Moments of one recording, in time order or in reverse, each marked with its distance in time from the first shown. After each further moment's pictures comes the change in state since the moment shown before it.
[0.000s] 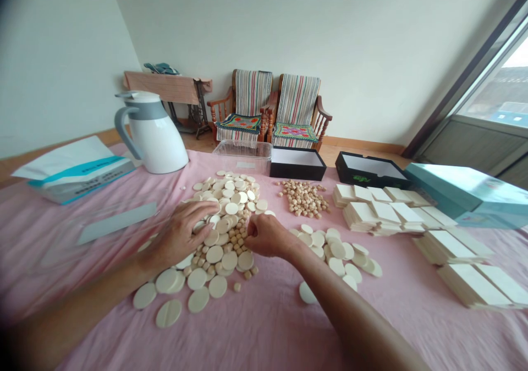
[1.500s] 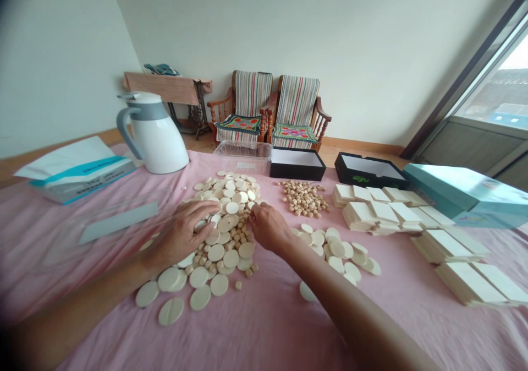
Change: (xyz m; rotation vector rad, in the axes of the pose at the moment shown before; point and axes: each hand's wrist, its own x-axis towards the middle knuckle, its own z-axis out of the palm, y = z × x) left_hand 0.001 -0.001 0.001 -0.004 -0.008 0.000; right_hand 0.015 0.010 0.013 -0.249 0.284 -0.106
